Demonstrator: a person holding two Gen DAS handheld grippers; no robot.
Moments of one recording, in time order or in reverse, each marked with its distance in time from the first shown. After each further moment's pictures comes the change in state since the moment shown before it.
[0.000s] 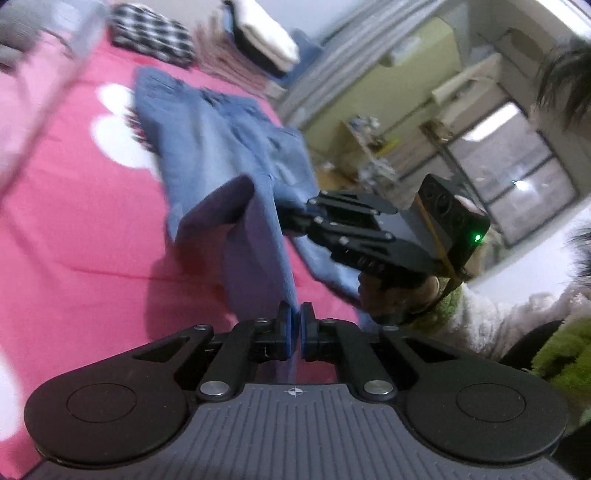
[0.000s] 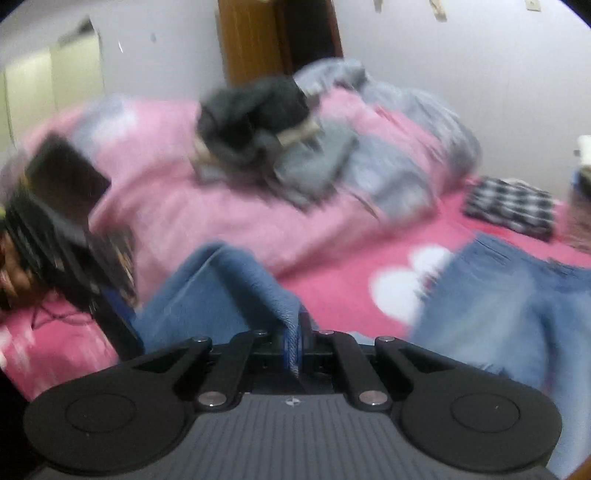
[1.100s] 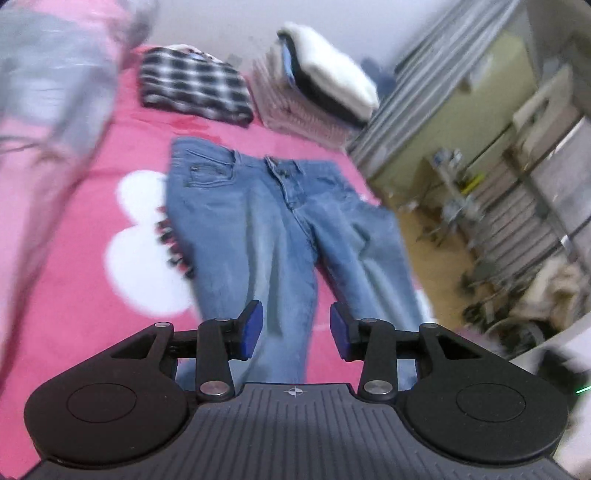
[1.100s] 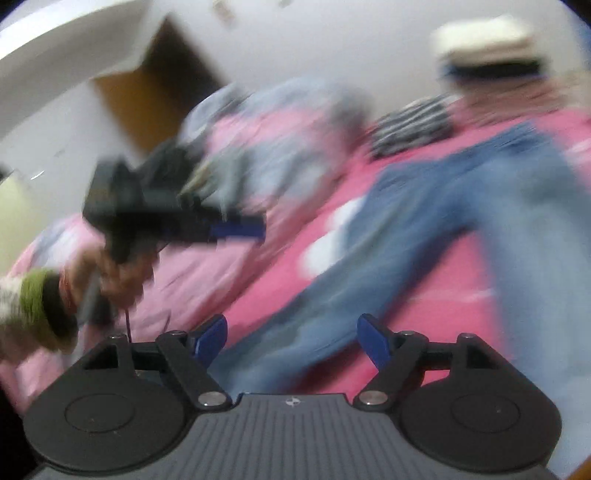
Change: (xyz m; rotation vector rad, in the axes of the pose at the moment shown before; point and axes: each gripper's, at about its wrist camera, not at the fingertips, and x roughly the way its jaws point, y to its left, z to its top) left arm 0.163 0.008 0.153 0.029 -0.077 0.272; right arm -0.101 -0.099 -0.046 0.519 -0.061 -0.195
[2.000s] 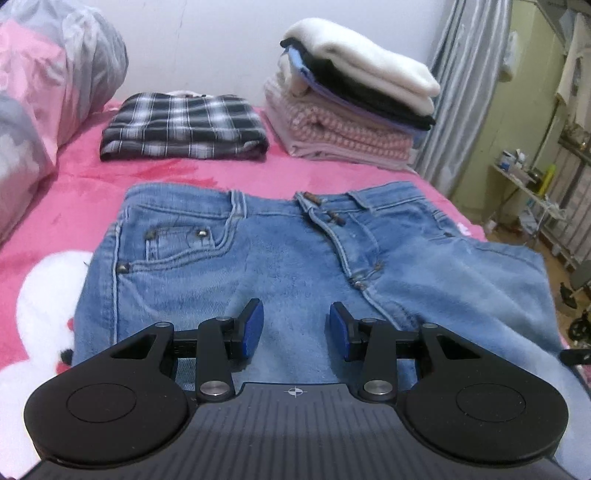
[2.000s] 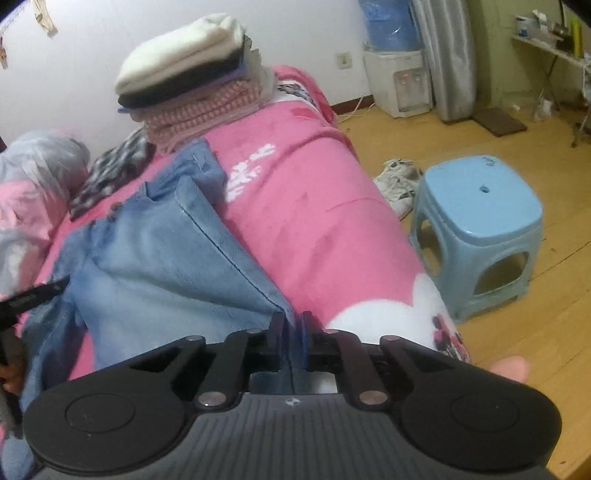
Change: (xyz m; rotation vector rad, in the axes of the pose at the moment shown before) left arm 0.163 -0.008 0.026 0.158 -0.217 0.243; right arm -0.005 -0.215 0.054 0.263 -0.008 -0.568
